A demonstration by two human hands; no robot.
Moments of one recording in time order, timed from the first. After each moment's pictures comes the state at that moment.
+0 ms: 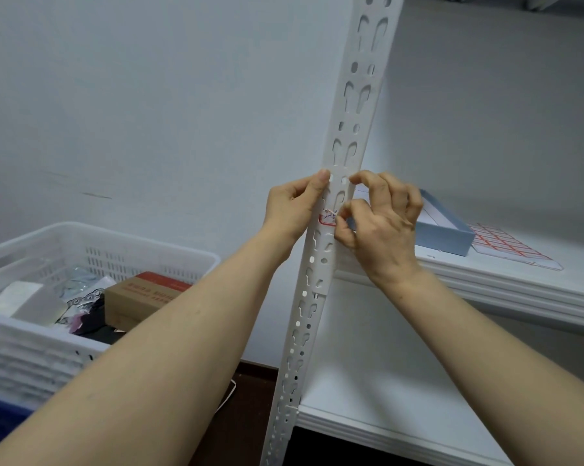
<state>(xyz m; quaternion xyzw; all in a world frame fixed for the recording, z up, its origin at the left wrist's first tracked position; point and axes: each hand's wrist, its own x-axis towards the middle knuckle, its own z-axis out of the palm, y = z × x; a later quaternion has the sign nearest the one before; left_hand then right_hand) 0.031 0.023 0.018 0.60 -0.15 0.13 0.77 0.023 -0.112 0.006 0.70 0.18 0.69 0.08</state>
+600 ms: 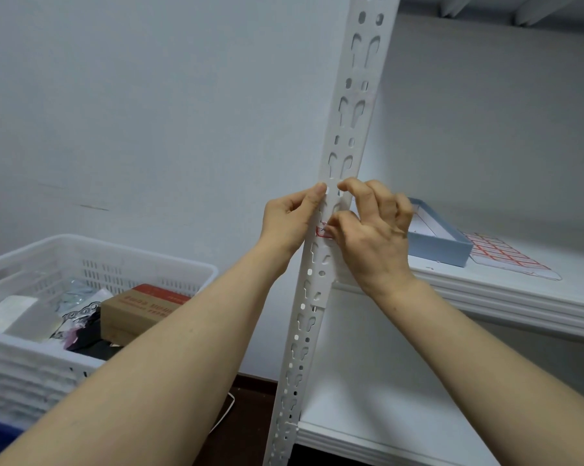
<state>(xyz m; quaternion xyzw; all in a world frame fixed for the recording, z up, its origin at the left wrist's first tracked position) 0.032 0.022 0.018 0.59 -0.15 0.13 0.78 0.018 -0.104 0.011 0.71 0.17 0.67 0.12</state>
